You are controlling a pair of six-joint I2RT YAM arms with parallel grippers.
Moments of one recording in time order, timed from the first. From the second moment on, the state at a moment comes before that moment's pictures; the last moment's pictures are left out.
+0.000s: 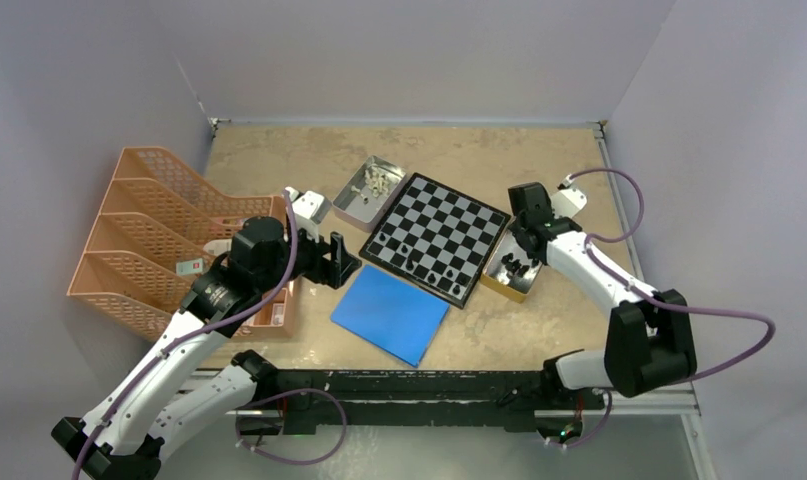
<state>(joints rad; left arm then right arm) -0.58 0.76 0.87 -0.53 0.16 -0.25 0.30 1.34 0.89 -0.45 0.58 0.95</state>
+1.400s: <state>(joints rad) -0.58 0.76 0.87 -0.54 0.16 -0.25 0.24 1.55 0.90 -0.60 0.66 1.17</state>
